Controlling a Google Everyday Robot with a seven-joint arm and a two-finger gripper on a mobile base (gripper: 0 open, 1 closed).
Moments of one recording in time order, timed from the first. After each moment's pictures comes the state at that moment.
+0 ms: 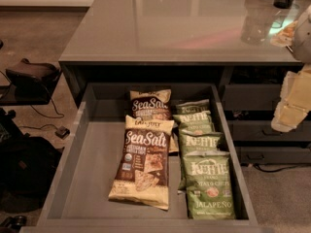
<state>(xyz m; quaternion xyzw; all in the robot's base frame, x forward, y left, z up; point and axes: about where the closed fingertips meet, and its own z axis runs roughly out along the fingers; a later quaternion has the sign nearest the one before) 0.438 -0.217 0.976 -0.60 0.78 -0.03 0.16</state>
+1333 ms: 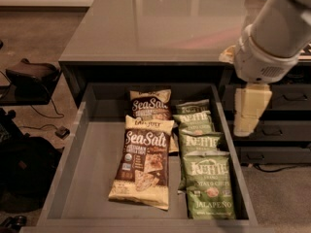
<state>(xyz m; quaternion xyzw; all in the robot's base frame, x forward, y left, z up) 0.474 -0.162 0.915 -0.70 0.70 -0.03 0.13</state>
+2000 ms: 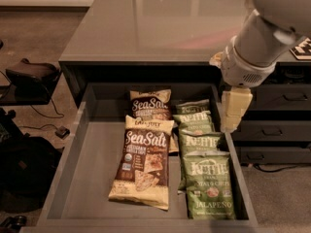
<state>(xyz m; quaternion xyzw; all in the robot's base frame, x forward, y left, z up) 0.509 -0.153 0.880 -0.70 0.70 -0.03 0.15</state>
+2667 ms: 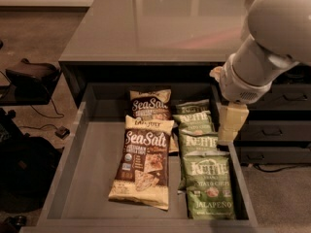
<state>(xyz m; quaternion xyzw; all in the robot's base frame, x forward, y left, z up) 0.502 -0.154 0.851 -0.69 0.71 -0.03 0.16</state>
